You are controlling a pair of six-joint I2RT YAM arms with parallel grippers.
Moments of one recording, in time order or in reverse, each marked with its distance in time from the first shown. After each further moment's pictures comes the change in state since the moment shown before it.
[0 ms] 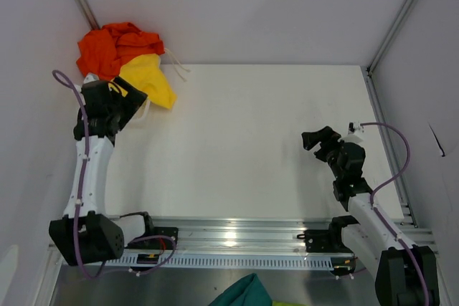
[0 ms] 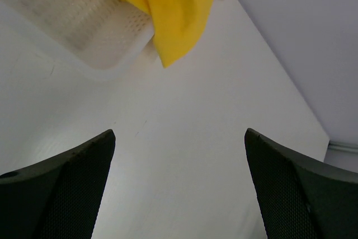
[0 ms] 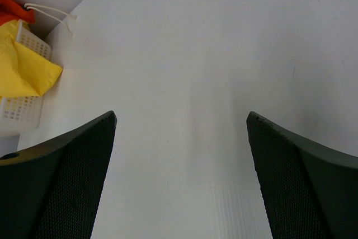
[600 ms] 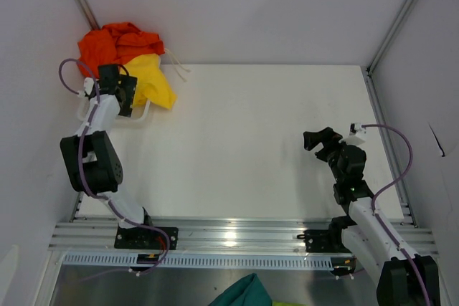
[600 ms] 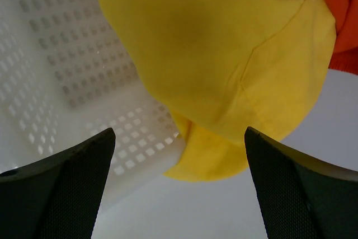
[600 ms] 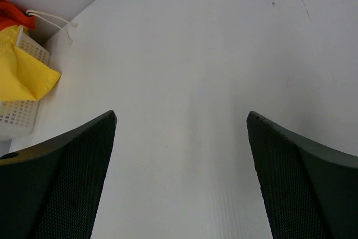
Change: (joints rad) left arm 0.048 0.588 0.259 0.107 -0.228 -0.462; right arm 0.026 -0.076 -0.008 -0.015 0.058 -0.036
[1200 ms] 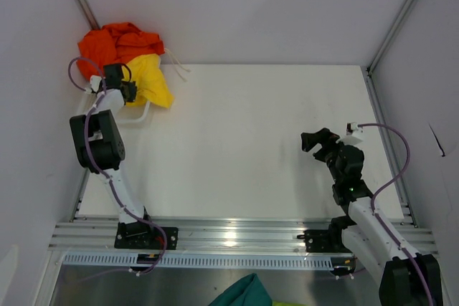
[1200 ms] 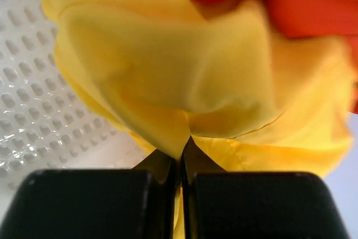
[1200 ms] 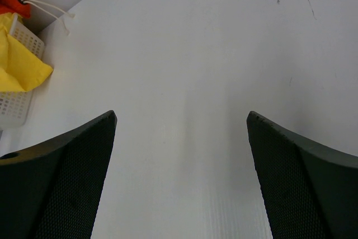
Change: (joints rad) left arm 0.027 0.322 0.148 0.208 0.032 -0.010; right arm 0.031 -0.002 -0.001 0.002 0.014 -0.036
